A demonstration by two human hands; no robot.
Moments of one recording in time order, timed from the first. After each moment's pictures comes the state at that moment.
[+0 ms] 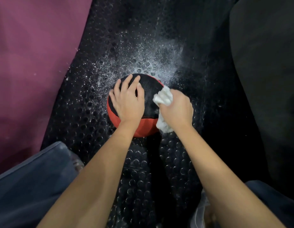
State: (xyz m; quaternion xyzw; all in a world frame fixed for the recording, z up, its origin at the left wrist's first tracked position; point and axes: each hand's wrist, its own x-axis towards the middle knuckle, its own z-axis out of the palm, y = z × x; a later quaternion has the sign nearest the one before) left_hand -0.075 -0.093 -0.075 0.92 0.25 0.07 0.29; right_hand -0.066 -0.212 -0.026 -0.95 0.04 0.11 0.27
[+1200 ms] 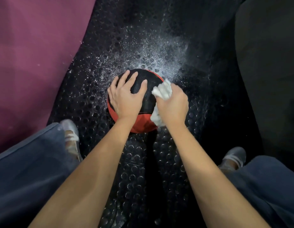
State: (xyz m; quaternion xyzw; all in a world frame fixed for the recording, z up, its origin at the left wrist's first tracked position) left_hand -0.084 -0.076 -0.076 0.88 0.29 0.09 0.36; right_hand -0.076 -0.187 -0.036 -0.93 0.08 0.03 0.35
